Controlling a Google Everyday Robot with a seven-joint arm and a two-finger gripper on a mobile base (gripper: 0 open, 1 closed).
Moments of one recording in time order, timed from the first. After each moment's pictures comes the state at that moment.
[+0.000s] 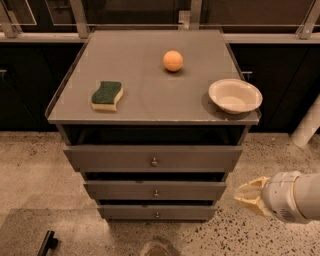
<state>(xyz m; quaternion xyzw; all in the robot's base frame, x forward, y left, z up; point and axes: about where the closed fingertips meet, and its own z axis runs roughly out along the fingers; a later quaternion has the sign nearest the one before) 0.381 -0.212 0.738 -0.44 0.84 0.12 0.31</state>
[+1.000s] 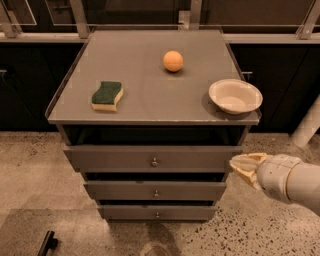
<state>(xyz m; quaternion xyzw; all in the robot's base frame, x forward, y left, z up) 0.454 -0.221 0.770 -0.36 0.80 0.05 0.47</state>
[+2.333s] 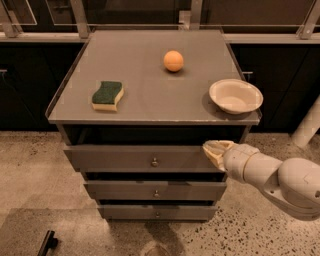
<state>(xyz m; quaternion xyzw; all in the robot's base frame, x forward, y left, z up) 0.543 -0.172 0.726 -0.32 0.77 0.10 0.54</state>
